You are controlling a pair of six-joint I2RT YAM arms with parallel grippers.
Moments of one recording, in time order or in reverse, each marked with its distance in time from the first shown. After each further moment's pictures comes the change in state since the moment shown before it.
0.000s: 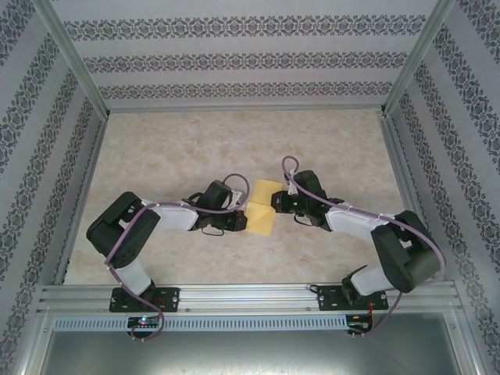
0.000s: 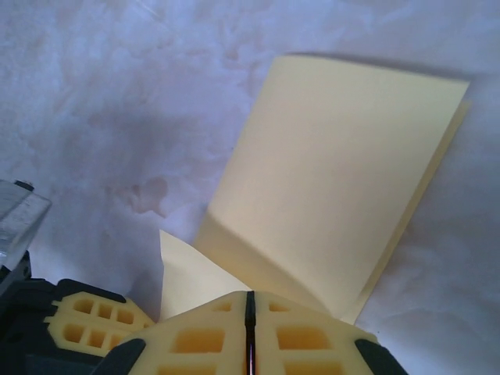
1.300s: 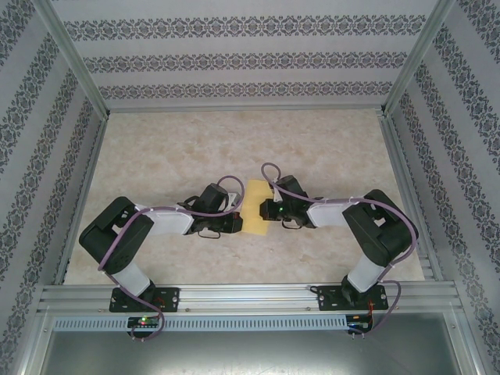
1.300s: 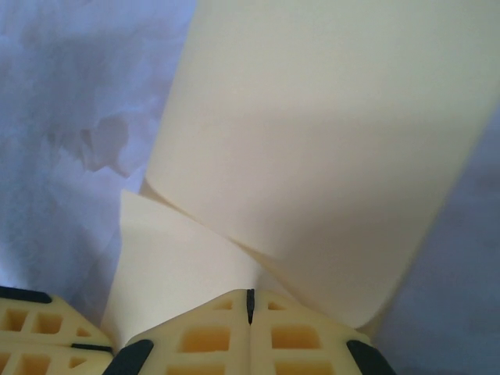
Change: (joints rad) left arm 0.000 -0.049 -0.048 0.001 -0.048 -0.048; right arm 0.077 0.241 0.065 0.043 -0.008 0.033
